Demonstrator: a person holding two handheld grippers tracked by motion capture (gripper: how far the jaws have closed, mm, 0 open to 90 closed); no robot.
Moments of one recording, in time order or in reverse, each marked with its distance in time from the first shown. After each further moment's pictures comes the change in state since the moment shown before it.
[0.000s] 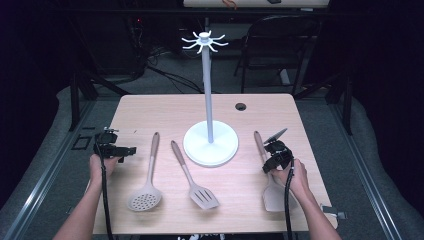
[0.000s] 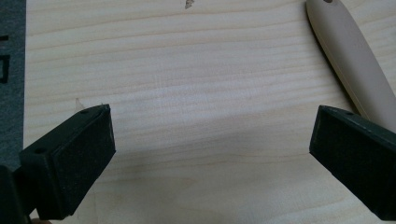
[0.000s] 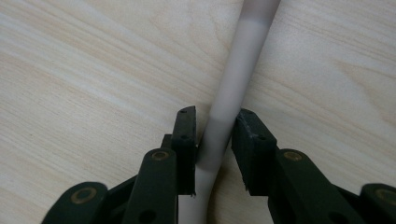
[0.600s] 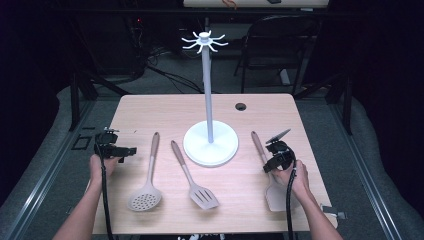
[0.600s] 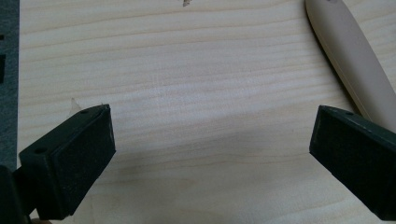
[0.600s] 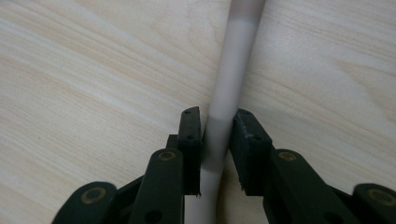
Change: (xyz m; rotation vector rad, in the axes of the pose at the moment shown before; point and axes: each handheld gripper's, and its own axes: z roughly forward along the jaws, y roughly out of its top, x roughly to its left) left arm 0.001 0.000 0.001 0.010 -0.011 0.008; right arm -0.006 -0.004 -0.001 -0.028 0.042 0.018
